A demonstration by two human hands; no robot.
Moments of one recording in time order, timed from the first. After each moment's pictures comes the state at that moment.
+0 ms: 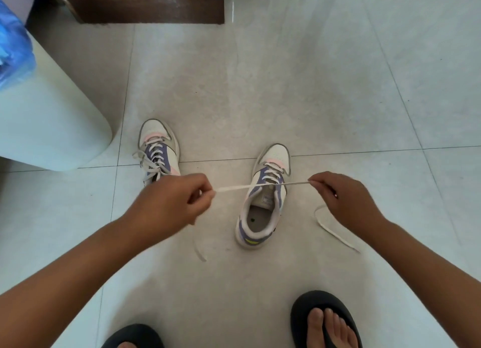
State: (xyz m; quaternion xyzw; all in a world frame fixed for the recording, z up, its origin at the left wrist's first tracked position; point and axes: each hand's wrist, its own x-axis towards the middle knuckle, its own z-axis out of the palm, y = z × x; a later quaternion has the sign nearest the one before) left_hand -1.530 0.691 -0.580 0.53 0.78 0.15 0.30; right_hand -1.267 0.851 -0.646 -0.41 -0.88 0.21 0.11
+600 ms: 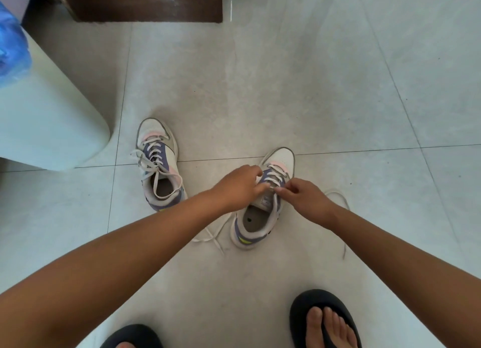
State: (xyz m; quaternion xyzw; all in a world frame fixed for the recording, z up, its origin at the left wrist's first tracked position) left_hand -1.475 0.776 -0.658 0.55 0.73 0.08 0.39; right_hand -1.316 0.842 -0.678 -0.50 -0.73 0.46 -0.05
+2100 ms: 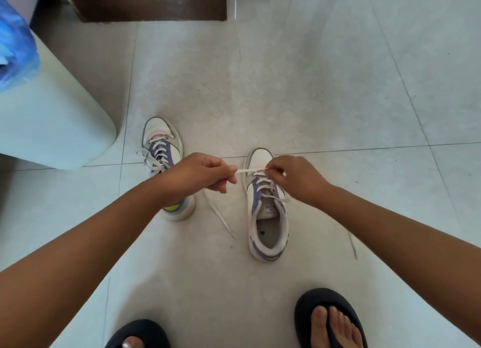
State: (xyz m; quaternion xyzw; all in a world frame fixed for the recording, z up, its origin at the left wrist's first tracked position) left_hand -1.538 0.739 -0.615 0.33 0.69 0.30 0.57; right_hand -1.354 0.857 -0.658 -0.36 -0.88 0.31 -0.04
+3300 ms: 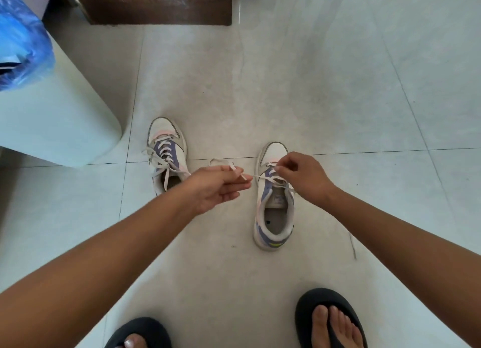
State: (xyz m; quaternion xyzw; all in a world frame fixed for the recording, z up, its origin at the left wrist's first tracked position) left_hand -1.515 0.740 -0.644 0.05 0.63 0.42 0.65; right_hand -1.350 0.852 -0.652 -0.49 -0.75 0.45 0.04
